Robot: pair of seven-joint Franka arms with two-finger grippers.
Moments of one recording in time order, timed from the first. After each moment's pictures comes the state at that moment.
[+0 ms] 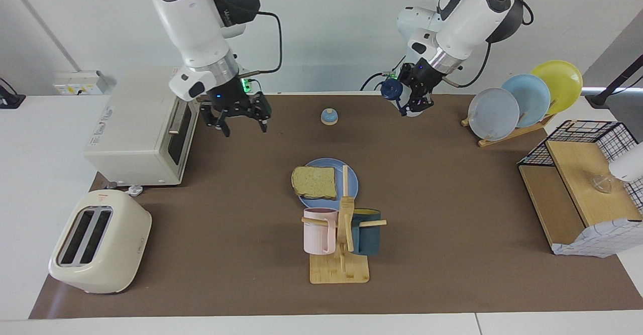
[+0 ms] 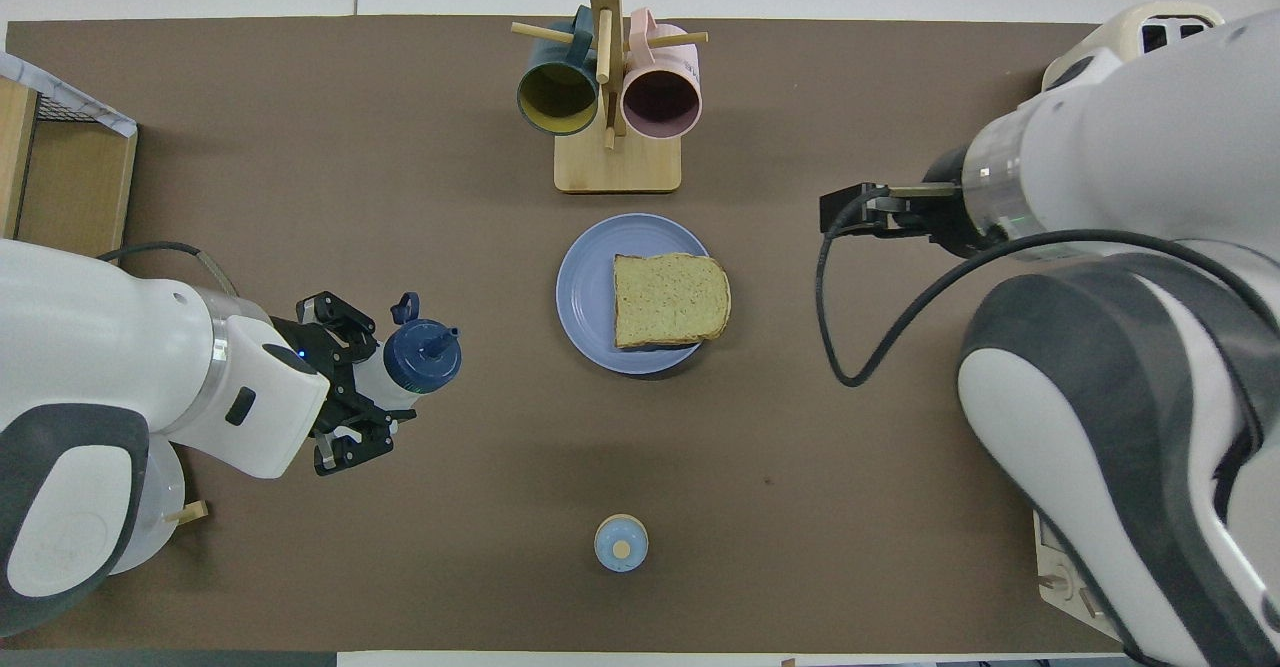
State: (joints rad) left arm -0.57 -0.25 0.19 -2.07 -0.28 1.85 1.07; right arm 0.17 0.02 0.03 -1.68 0.10 1.78 0.23
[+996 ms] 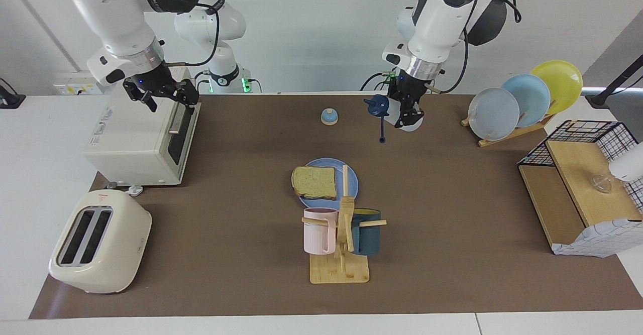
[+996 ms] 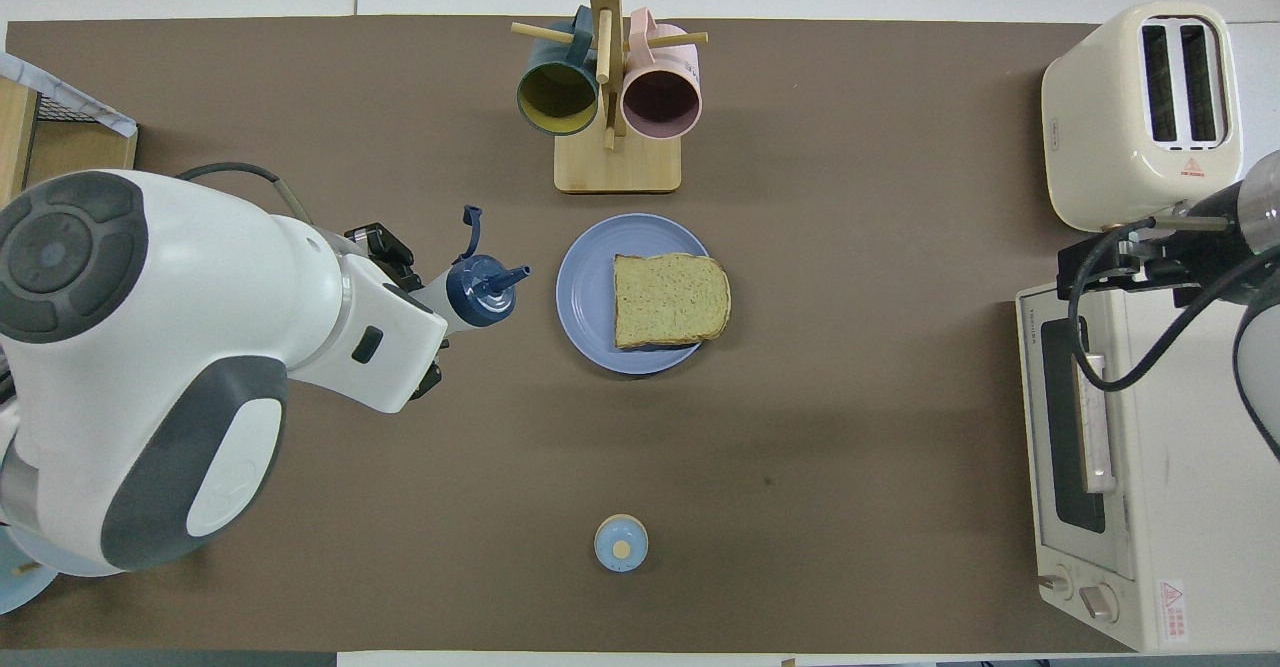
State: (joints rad) left arm -0.57 -0.08 0.09 -1.87 -0.07 1.87 0.94; right arm 0.01 -0.04 0.02 -1.67 -0.01 1.54 0.14
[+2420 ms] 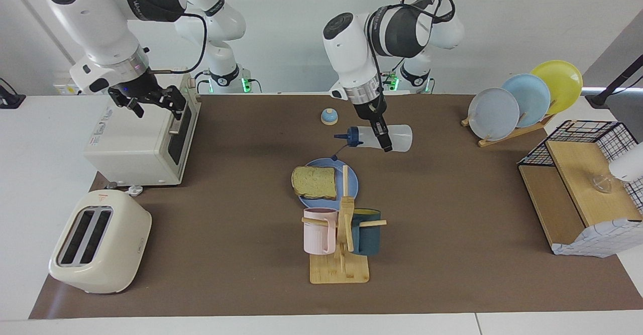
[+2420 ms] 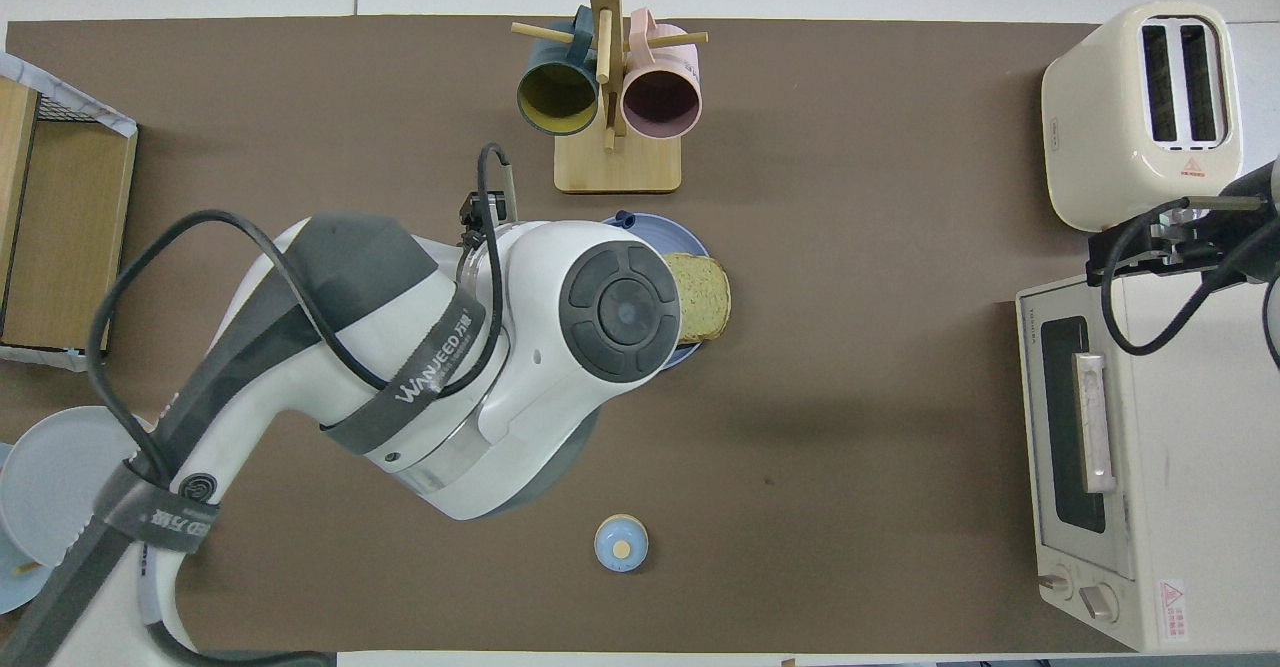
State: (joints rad) left arm -0.78 0.20 0.06 -1.65 0.53 1.73 0.72; right arm -0.02 0.01 0.02 -1.63 -0.02 1.53 0.08
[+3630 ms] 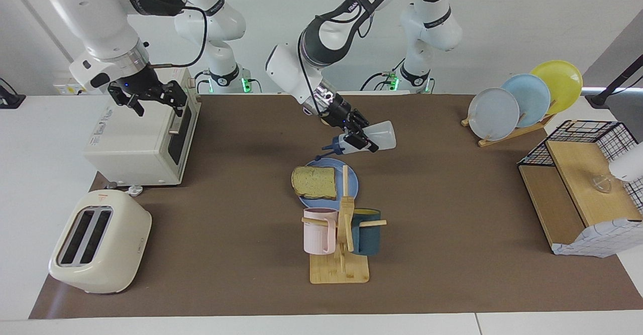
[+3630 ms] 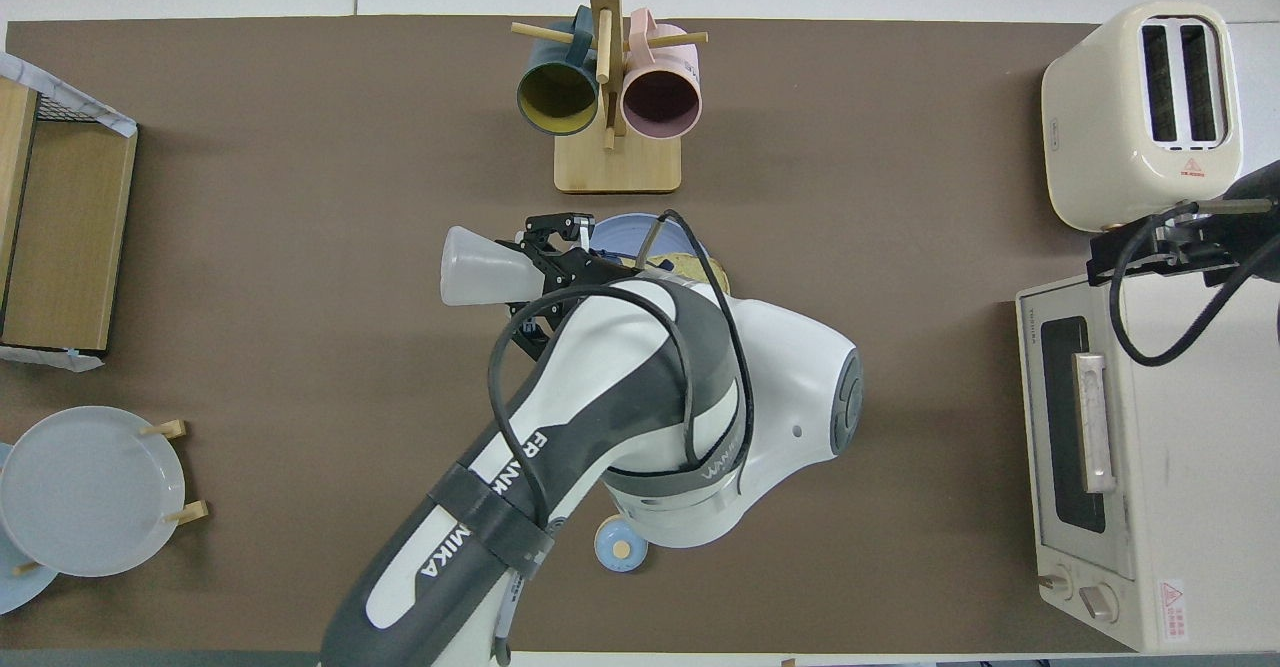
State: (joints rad) left arm -0.99 0.44 0.06 -1.50 0.95 1.45 0.66; right arm -0.02 0.00 0.02 -1.62 -0.01 1.53 0.04
